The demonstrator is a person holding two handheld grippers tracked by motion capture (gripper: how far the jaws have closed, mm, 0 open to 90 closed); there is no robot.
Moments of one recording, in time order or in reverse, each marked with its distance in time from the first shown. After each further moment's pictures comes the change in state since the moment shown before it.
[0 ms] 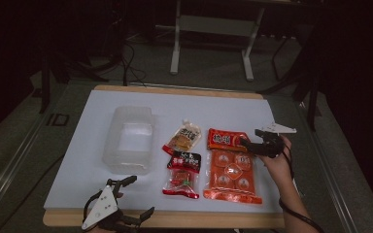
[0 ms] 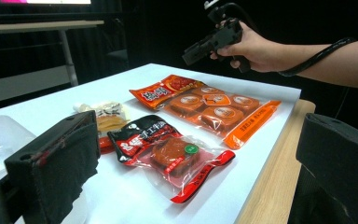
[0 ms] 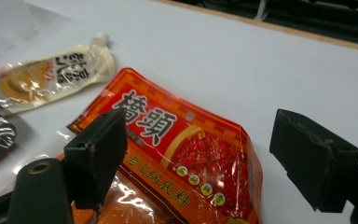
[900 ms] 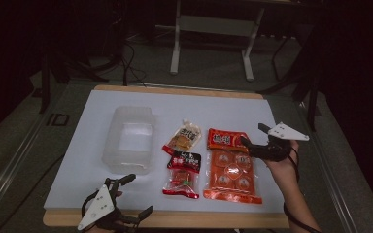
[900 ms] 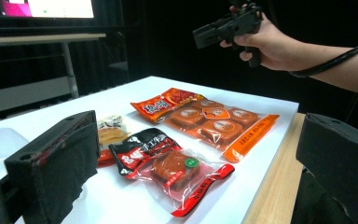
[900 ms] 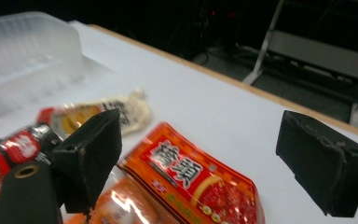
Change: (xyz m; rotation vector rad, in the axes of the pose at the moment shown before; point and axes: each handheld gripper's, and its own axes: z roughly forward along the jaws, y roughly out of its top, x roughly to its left) left arm 0.002 0.004 -0.004 -0.044 -0.002 -0.009; right arm 0.041 0.028 -0.052 -0.177 -0.002 -0.125
